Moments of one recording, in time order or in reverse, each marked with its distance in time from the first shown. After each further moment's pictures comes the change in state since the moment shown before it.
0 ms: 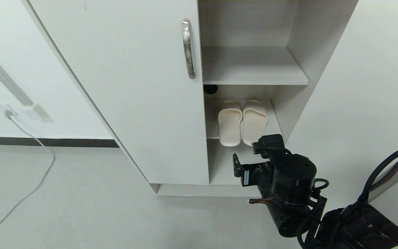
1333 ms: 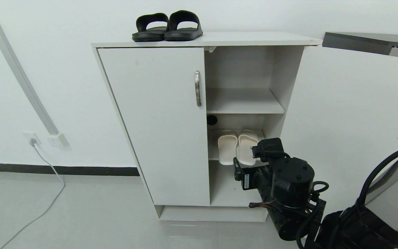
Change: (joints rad) left arm 0.000 0.000 0.000 0.000 0.002 0.000; right arm -0.003 0.009 0.017 -0.001 -0.001 0.000
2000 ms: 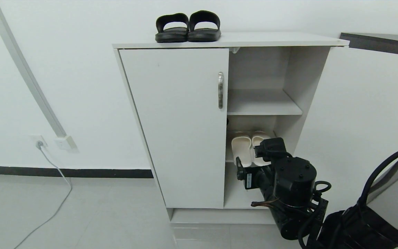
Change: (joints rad) left arm 0.000 0.000 0.000 0.000 0.000 0.000; right arm -0.012 0.000 0.011 -0.002 0.000 0.000
